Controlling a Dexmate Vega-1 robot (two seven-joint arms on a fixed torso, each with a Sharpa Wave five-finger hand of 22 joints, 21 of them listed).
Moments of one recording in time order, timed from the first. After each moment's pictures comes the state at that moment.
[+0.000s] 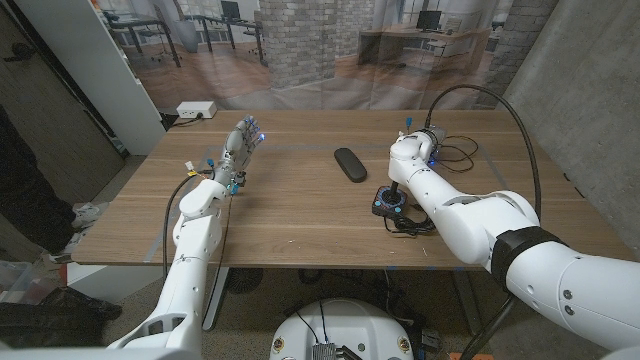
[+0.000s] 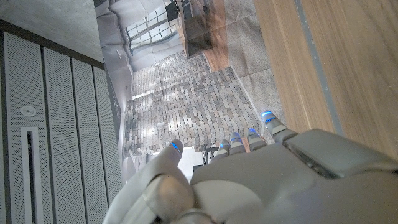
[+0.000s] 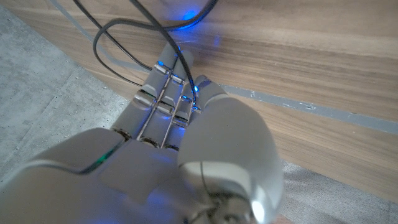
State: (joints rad) left arm 0.89 0.07 -0.22 -1.34 -0.17 -0.17 -0.43; left_hand 0.10 0.11 0.42 0.15 0.25 -0.14 0.03 0.18 0.17 -0.11 -0.03 0.20 0.18 -0.13 0.02 0.18 0.17 -0.11 0.06 0.40 0.19; right arm -0.33 0.06 -0.28 -0.71 -1.37 -0.76 0.10; right_hand 1.28 0.17 0.31 -0.17 0.31 0.53 0.01 0.22 0.21 0.67 -0.03 0.31 0.25 0.92 -0.12 0.54 0.59 0.90 -0.12 0.53 0.30
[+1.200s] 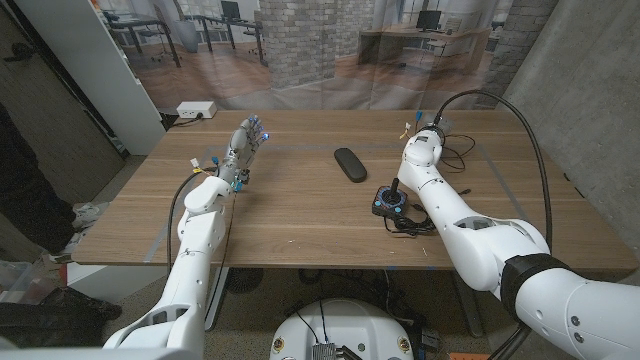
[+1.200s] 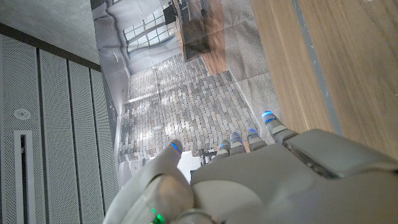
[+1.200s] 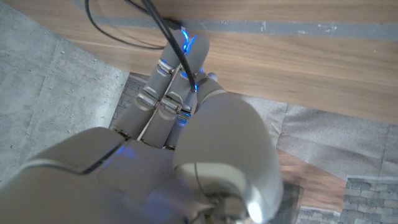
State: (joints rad) left arm 0.85 0.07 -0.21 -1.29 -0.16 -0.17 -0.43; left_hand 0.09 0.10 0.42 0.15 0.25 -0.14 0.03 0.18 0.17 -0.11 -0.03 0.20 0.18 -0.13 0.02 0.18 0.17 -0.11 0.06 0.39 0.19; right arm -0.46 0.02 -0.21 -0.98 -1.31 -0.64 -0.05; right_hand 1.31 0.17 0.30 -0.10 0.21 0.90 0.02 0.27 0.23 0.93 0.00 0.45 0.33 1.20 -0.23 0.54 0.71 0.95 -0.14 0.82 0.37
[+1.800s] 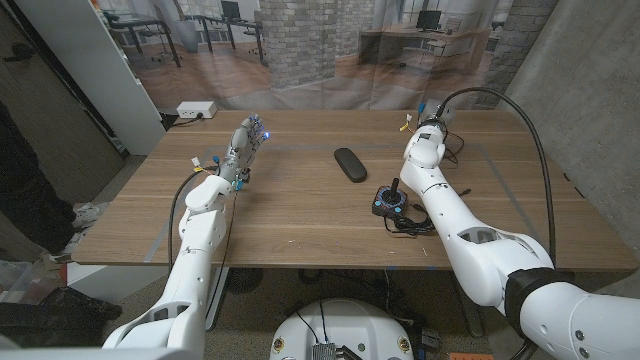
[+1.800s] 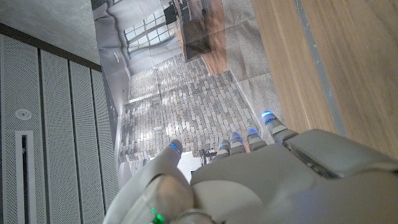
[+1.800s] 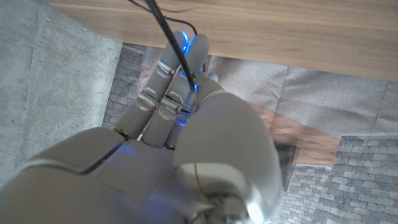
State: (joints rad) left arm 0.84 0.07 -0.20 -1.27 -0.16 -0.18 -0.43; left_hand 0.09 0.10 0.42 0.14 0.25 -0.14 0.03 0.18 0.17 -0.11 -0.03 0.20 0.18 -0.13 0.02 0.18 0.17 -0.11 0.06 0.39 0.19; right arm -0.52 0.01 -0.19 -1.12 -1.30 -0.59 -0.12; right_hand 1.31 0.17 0.30 -0.10 0.21 0.91 0.02 0.26 0.24 0.93 0.00 0.45 0.35 1.20 -0.23 0.54 0.74 0.93 -0.13 0.85 0.38
